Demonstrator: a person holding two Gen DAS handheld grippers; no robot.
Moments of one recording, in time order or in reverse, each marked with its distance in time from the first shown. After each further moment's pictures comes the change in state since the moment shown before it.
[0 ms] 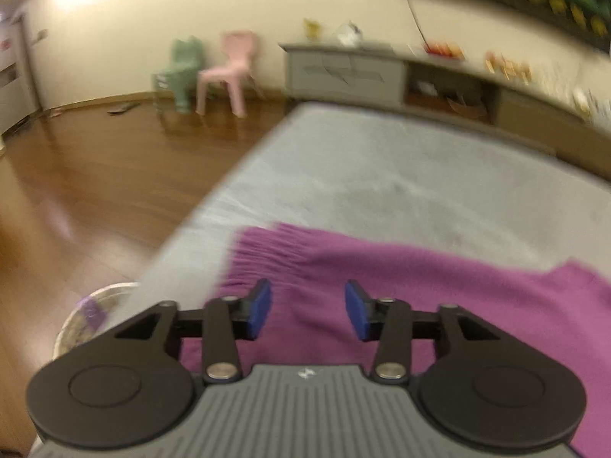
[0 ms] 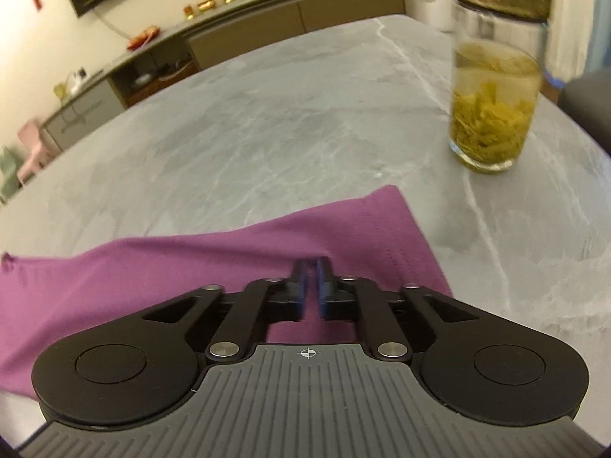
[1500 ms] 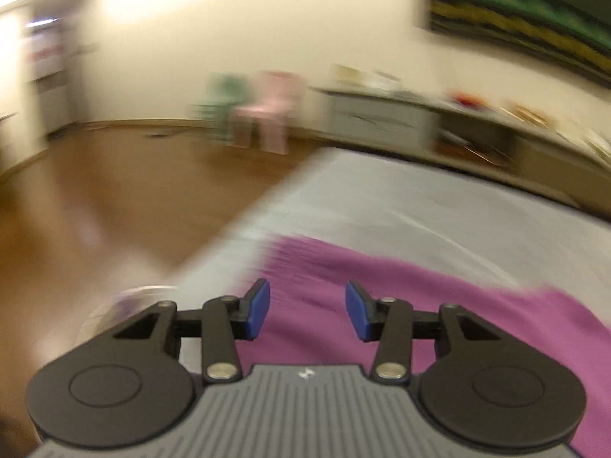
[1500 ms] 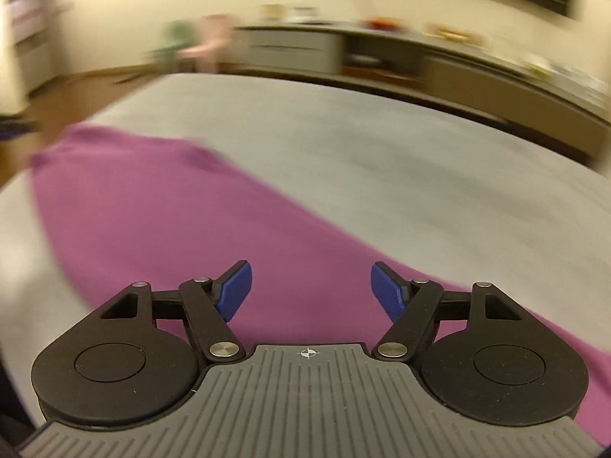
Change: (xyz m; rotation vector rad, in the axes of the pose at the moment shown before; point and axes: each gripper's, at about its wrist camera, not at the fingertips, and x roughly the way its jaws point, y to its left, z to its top) left arm -0.057 -0.042 -0.022 0.051 -0.090 0.012; right arm -0.018 0.329 -0.049 -0.641 -0.035 0.399
